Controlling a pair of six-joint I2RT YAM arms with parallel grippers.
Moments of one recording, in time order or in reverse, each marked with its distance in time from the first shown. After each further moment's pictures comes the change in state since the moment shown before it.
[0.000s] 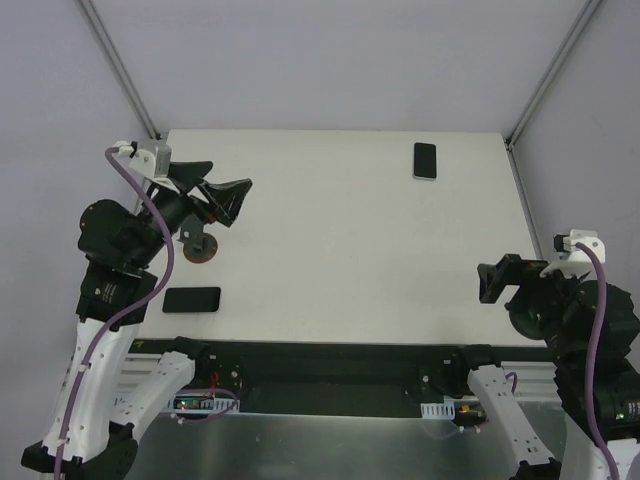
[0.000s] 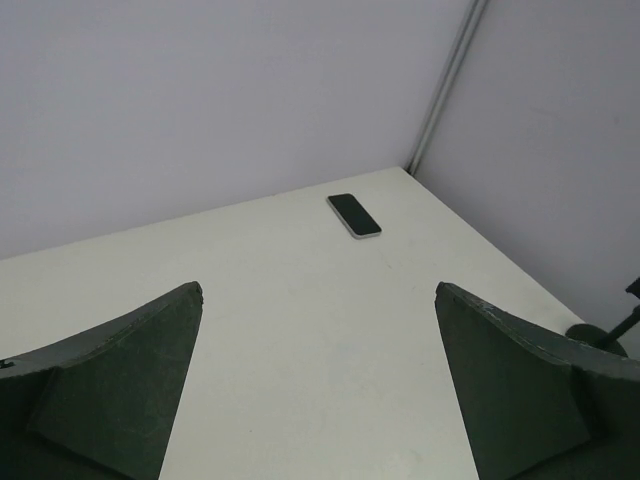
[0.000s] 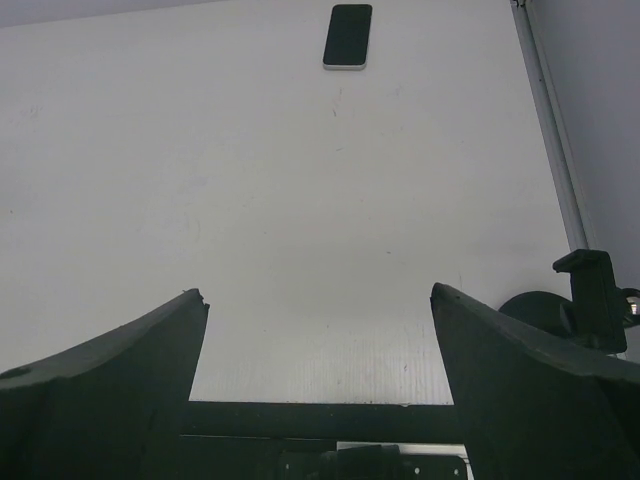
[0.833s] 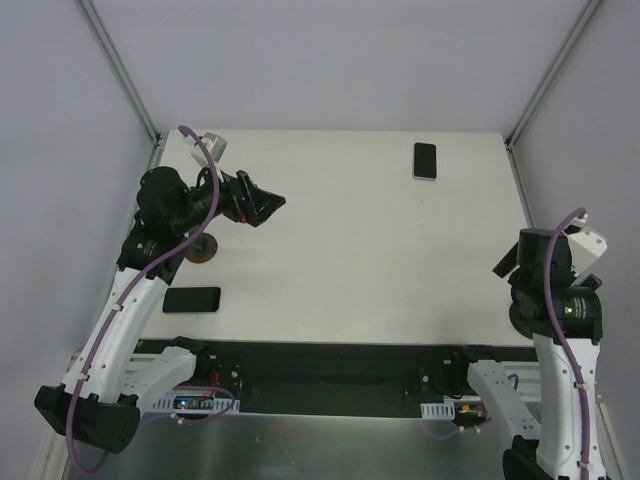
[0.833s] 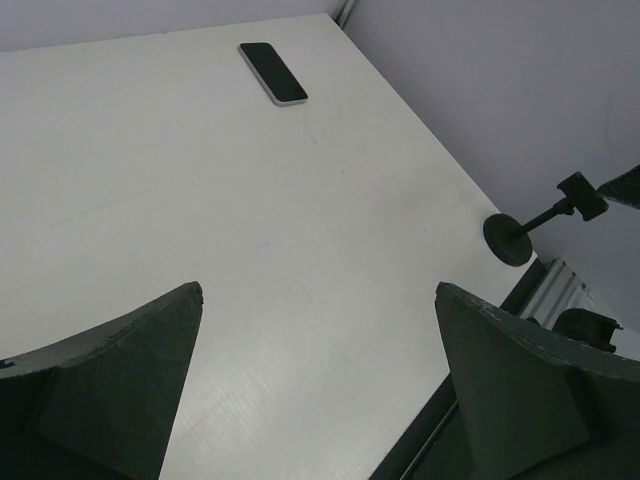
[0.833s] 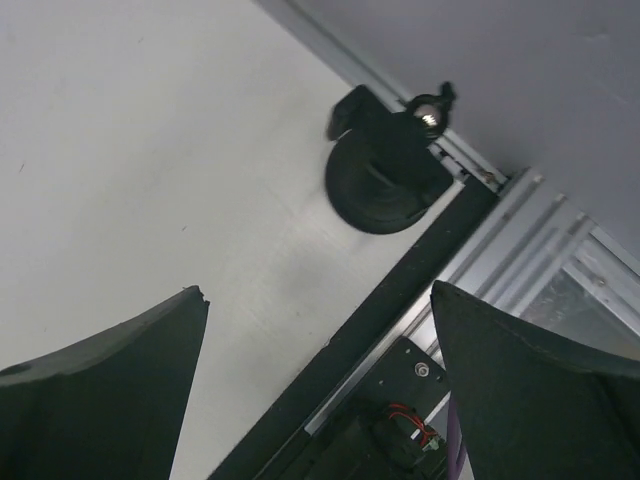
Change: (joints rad) left arm -0.003 0.221 -0.099 0.028 0.265 -0.121; right arm -0.060 0.228 -0.192 -0.128 0.537 0.421
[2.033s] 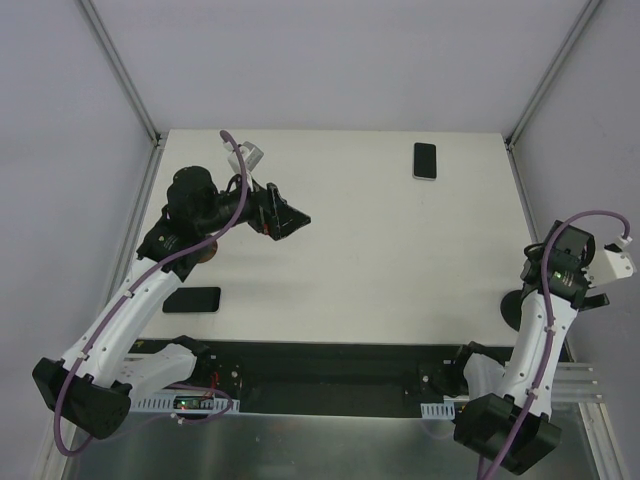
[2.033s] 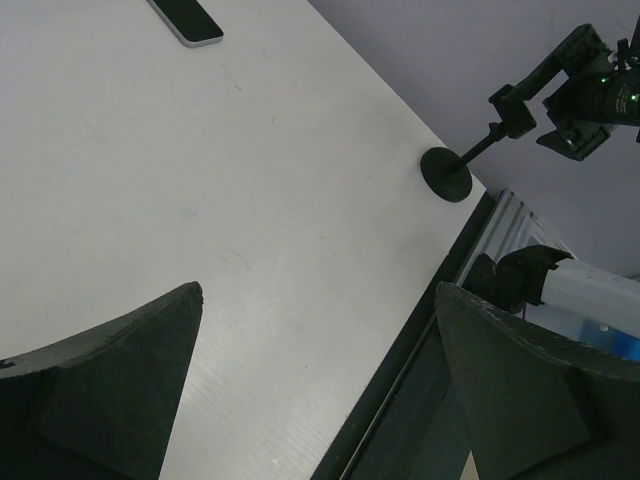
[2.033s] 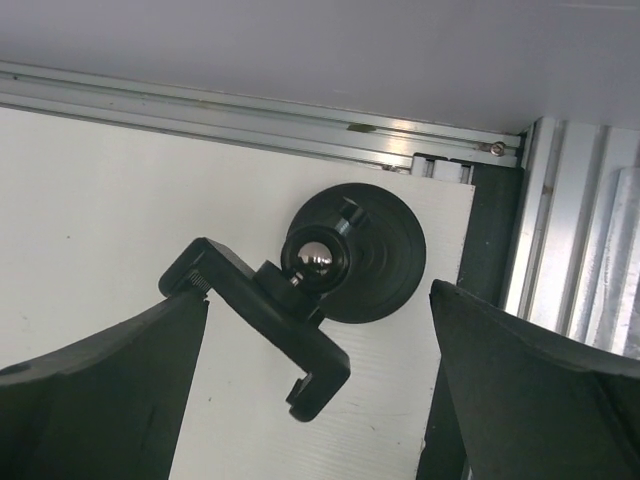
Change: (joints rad) left arm -0.175 0.070 0.000 0.000 0.026 -0.006; right arm -0.548 0.137 -0.277 0.435 -0.026 0.167
